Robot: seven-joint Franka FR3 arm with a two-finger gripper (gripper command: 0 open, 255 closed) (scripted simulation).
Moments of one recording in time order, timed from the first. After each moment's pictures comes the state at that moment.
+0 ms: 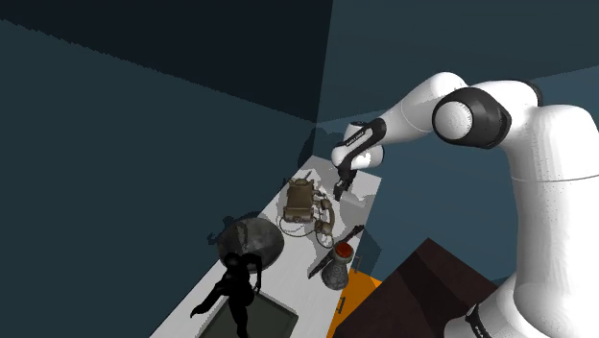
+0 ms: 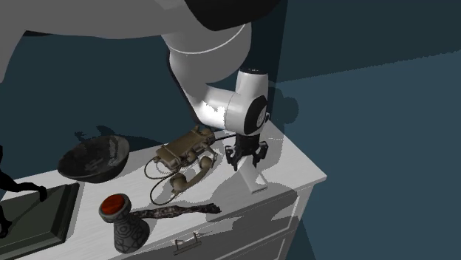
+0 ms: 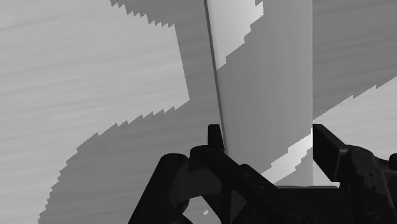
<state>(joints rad) -0.10 0.63 -0.14 -1.93 0.17 2.54 -0.61</state>
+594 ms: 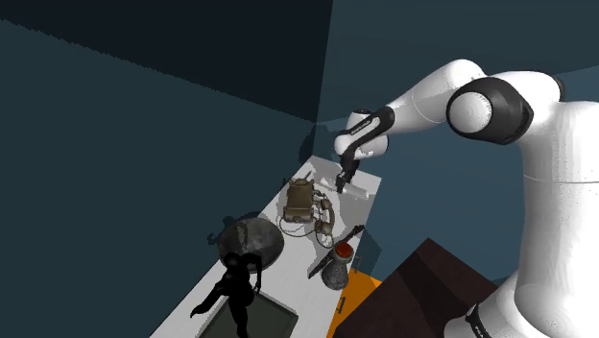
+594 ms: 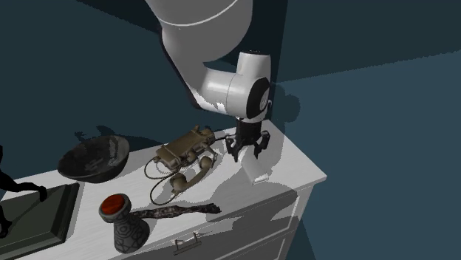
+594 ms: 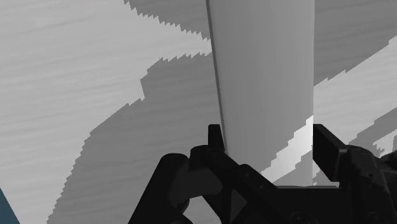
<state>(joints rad) -0.09 0.54 -0.15 -1.94 0.15 2.46 -0.60</state>
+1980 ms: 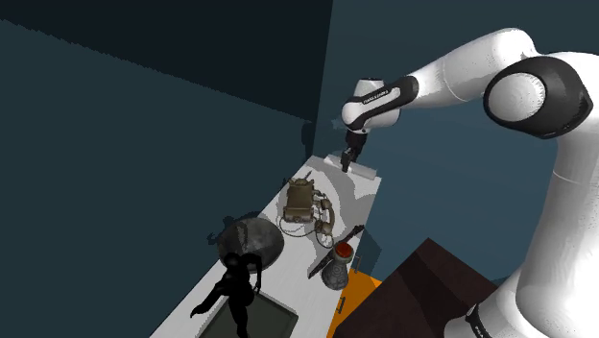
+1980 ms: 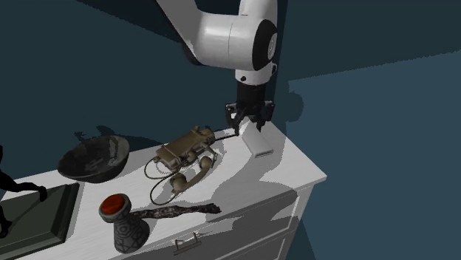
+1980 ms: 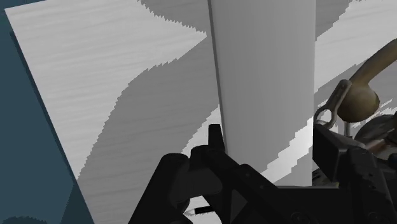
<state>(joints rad) -0.07 0.35 -0.18 -1.91 0.10 2.24 -0.56</state>
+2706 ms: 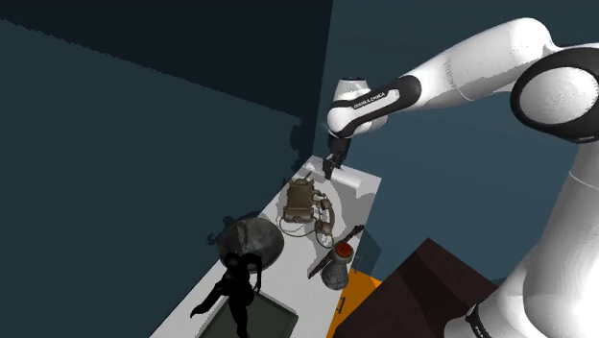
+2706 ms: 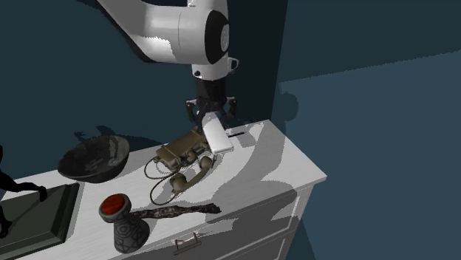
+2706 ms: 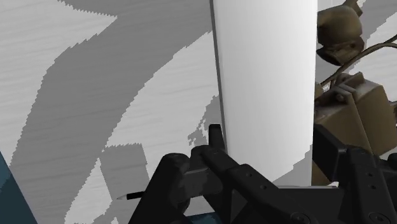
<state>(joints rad) 0.05 0.26 -0.13 -2.01 0.07 2.25 -0.37</state>
